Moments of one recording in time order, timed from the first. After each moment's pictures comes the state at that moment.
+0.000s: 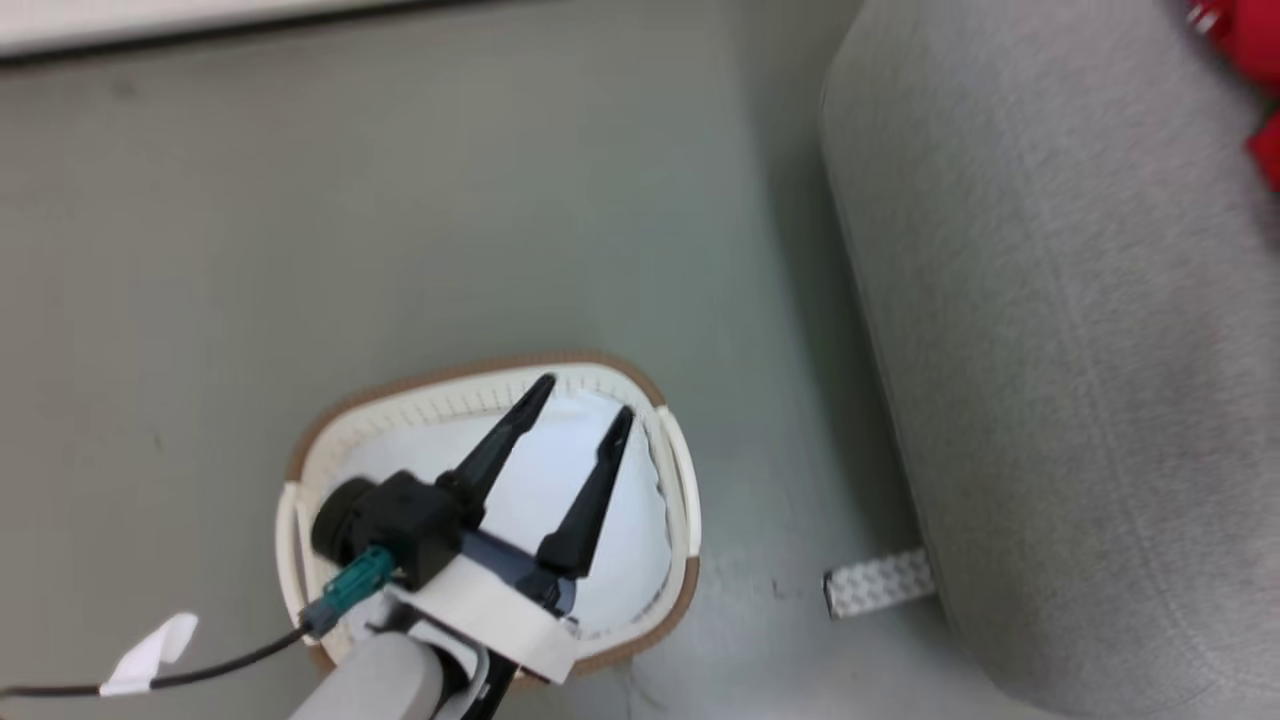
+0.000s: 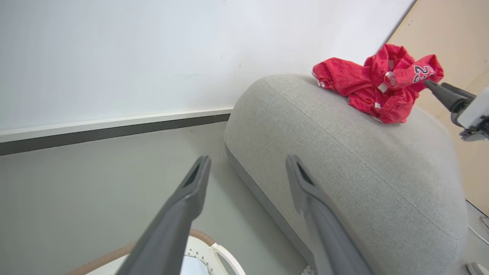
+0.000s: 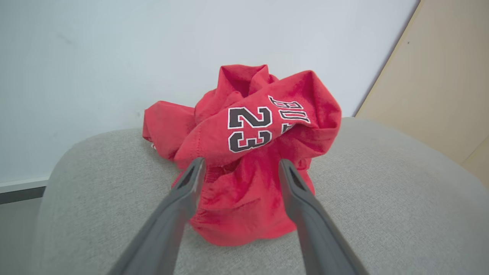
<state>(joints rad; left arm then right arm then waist) -0.40 0.30 -0.60 0.03 -0.43 0.02 -0.21 -0.68 -0.15 -0.54 0.57 -0.05 0.13 -0.26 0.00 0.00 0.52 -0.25</state>
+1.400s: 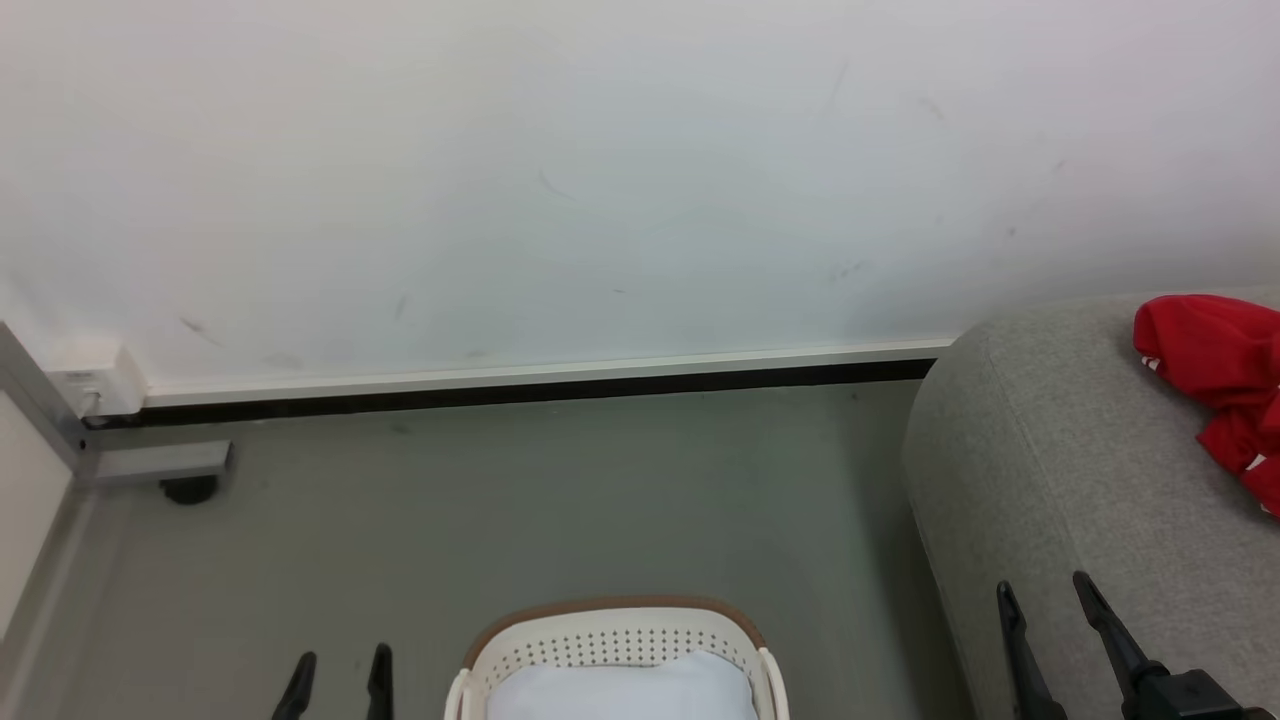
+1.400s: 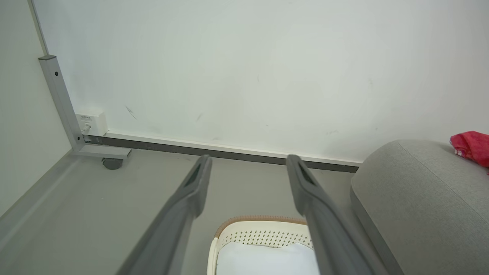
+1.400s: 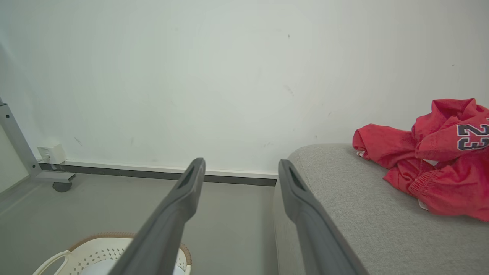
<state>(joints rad) 0.12 0.08 -0.02 0.17 -0.25 -0.07 -0.26 -0.02 -0.05 0.03 0.27 0.12 0.13 -0.26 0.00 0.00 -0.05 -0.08</state>
